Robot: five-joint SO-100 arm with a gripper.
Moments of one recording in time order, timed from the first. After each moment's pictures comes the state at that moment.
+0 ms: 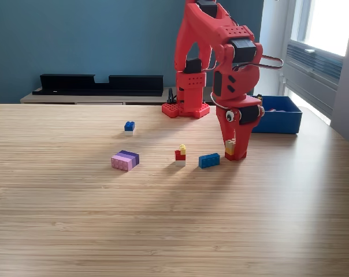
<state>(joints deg) -19.7 73.9 92.5 60.8 -2.5</state>
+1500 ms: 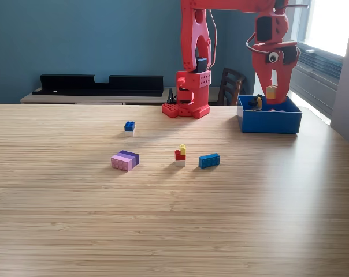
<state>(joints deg) -50.9 98.7 93.9 77.7 16.0</state>
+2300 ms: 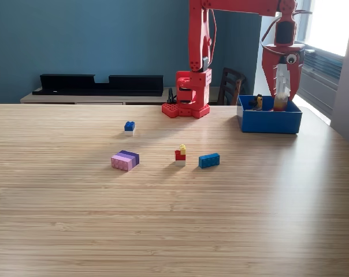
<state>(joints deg) -66.4 94.7 93.3 80.3 13.4</state>
